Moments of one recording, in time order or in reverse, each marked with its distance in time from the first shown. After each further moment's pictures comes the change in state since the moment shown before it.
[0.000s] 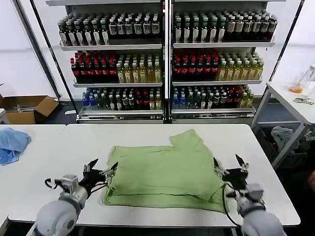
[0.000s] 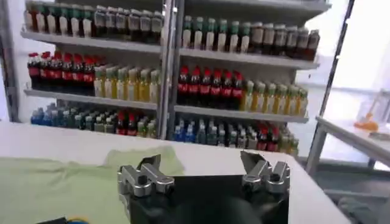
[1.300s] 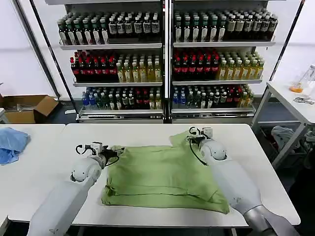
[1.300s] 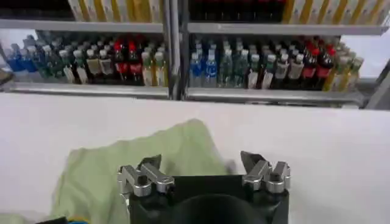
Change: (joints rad) left arm -0.598 -0.074 0.361 0.647 -0.055 0.063 -0.015; right arm 0.740 0.287 -0.319 -0.943 0.092 -0.134 -0.105
